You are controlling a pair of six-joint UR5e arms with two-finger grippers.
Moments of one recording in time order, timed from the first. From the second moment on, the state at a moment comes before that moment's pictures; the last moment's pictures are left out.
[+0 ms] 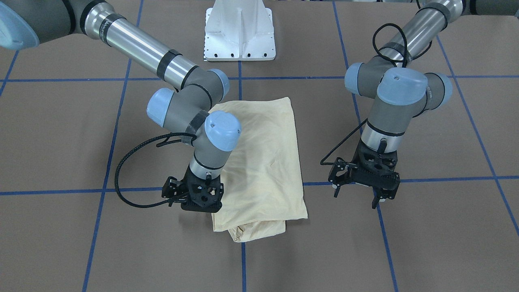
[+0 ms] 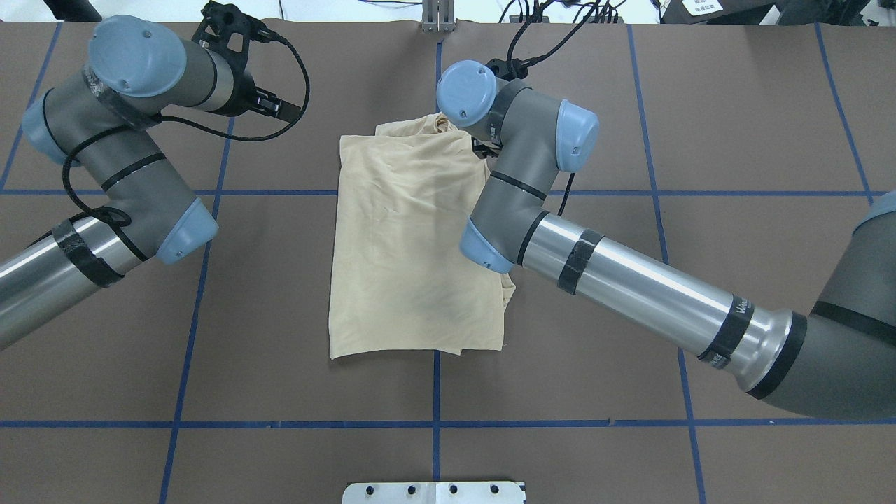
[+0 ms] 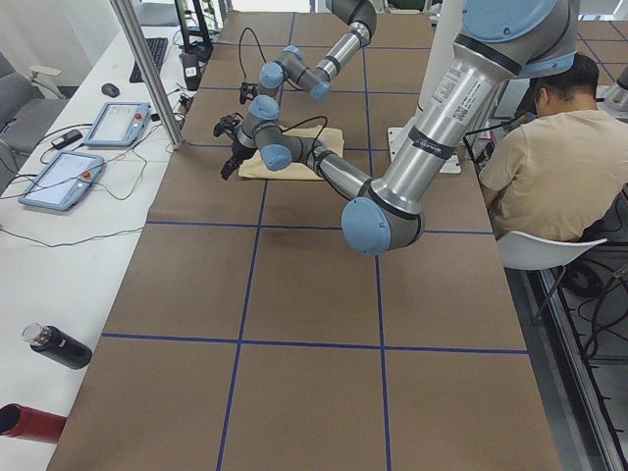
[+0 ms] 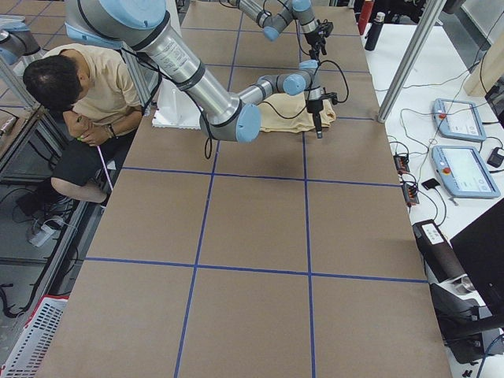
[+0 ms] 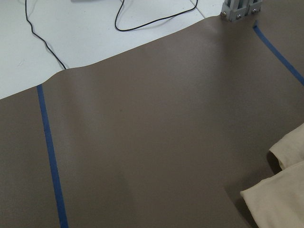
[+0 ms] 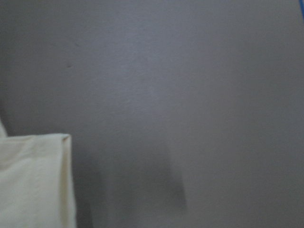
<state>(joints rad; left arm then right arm) -0.86 -2.15 -1.45 -2.10 -1.76 -0.63 0.68 -0.58 1.03 -1.60 1.54 0.99</state>
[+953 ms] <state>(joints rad) -0.68 -2.00 -1.67 -2.10 -1.75 -0.97 0.58 -0.98 1.74 -1.59 1.60 1.11</state>
